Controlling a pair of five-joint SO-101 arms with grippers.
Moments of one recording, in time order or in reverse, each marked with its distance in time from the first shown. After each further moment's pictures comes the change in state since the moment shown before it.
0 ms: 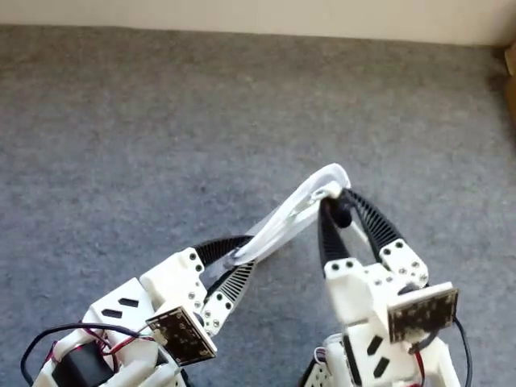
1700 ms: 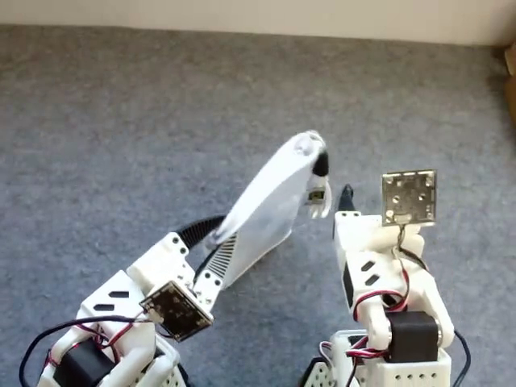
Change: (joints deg) left arm -9.8 0.4 0.4 -2.8 0.1; right arm 8.5 20.8 5.4 3.2 -4.7
